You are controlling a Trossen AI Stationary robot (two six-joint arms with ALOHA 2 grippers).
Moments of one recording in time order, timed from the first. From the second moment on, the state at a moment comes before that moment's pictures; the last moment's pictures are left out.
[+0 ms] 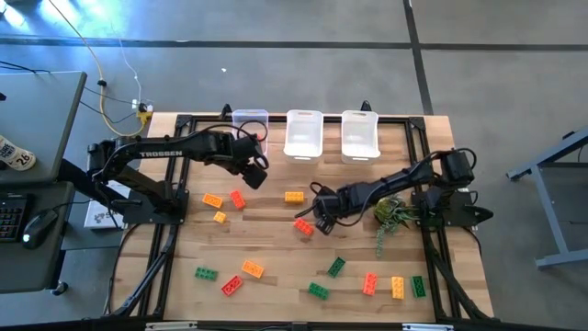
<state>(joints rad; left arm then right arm) 0.35 1.40 1.11 -0.95 -0.16 -0.63 0.12 1.80 1.03 -0.52 0.19 0.75</state>
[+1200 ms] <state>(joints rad) 0.39 1.40 1.11 -0.63 -0.15 -0.22 -0.23 1.67 1.40 -0.97 0.51 0.70</state>
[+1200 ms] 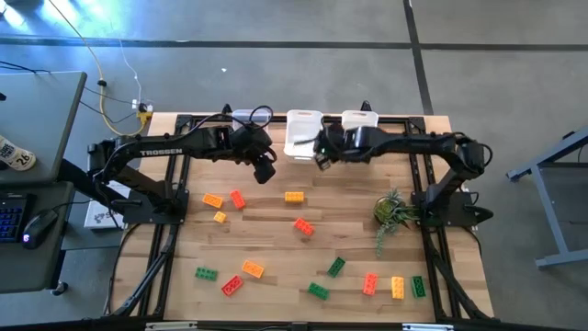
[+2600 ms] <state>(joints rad) 0.38 1.40 1.11 -0.49 -0.05 -0.21 -0.70 1.92 1.46 -1.14 0.10 0.25</state>
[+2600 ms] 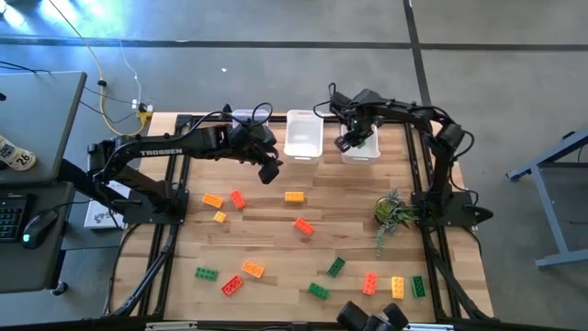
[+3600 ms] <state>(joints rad) 0.31 1.40 1.11 -0.49 -0.05 -0.17 -0.69 1.92 1.46 -1.14 0.14 0.16</state>
